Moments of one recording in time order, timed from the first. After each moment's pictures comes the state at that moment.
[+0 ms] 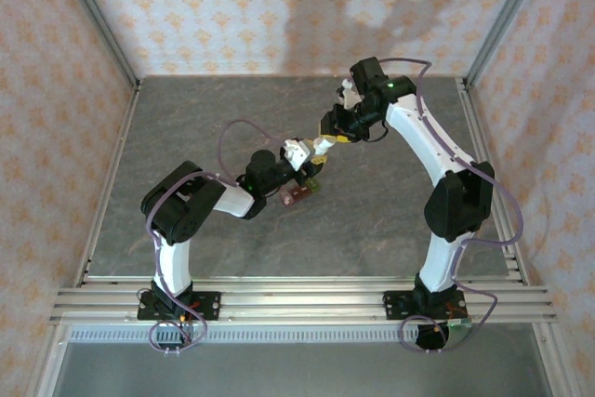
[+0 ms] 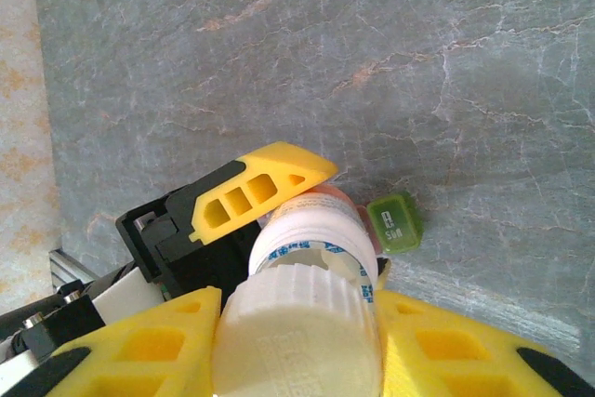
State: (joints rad) left arm -0.58 1.94 0.79 1.09 0.26 0.14; right arm 0.38 1.85 1.82 -1.11 -0.49 0.42
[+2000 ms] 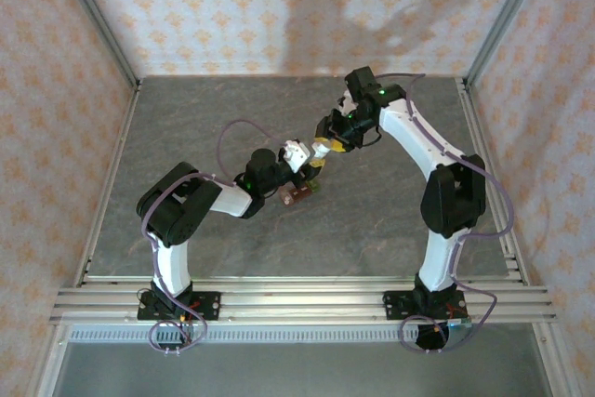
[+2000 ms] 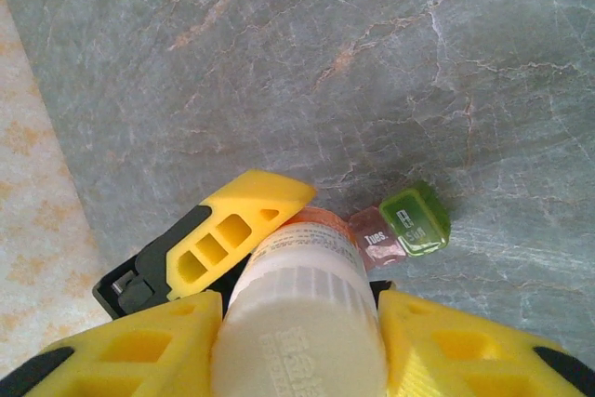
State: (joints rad) left arm -0.57 1.90 0.78 0.99 0.29 0.16; right arm 0.39 1.88 1.73 -1.00 -0.52 0.66
